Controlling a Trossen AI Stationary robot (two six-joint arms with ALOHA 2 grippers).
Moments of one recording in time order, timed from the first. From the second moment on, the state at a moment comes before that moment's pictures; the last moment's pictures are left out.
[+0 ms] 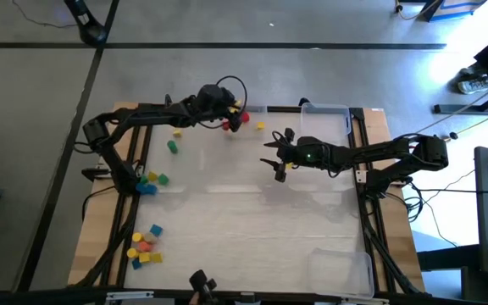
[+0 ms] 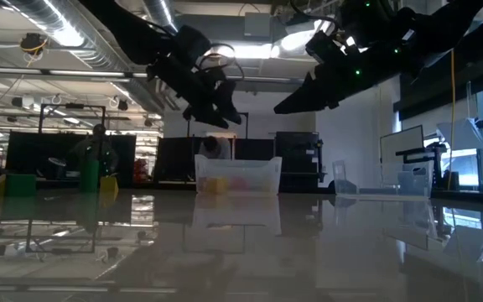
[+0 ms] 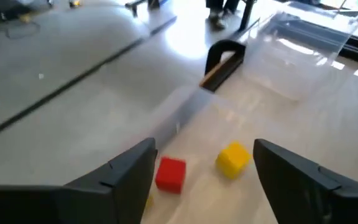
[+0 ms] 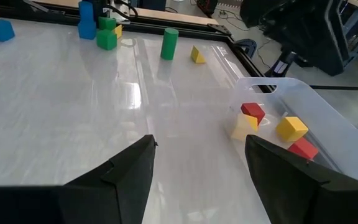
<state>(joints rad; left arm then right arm) 0.57 1.68 1.08 0.10 -0.06 -0.04 -0.16 1.41 0.63 0.45 0.11 -0.18</state>
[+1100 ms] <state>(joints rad) -0.08 1.15 1.04 -1.19 -0.21 -0.72 -0.16 1.41 0.63 0.44 0.11 -0.15</state>
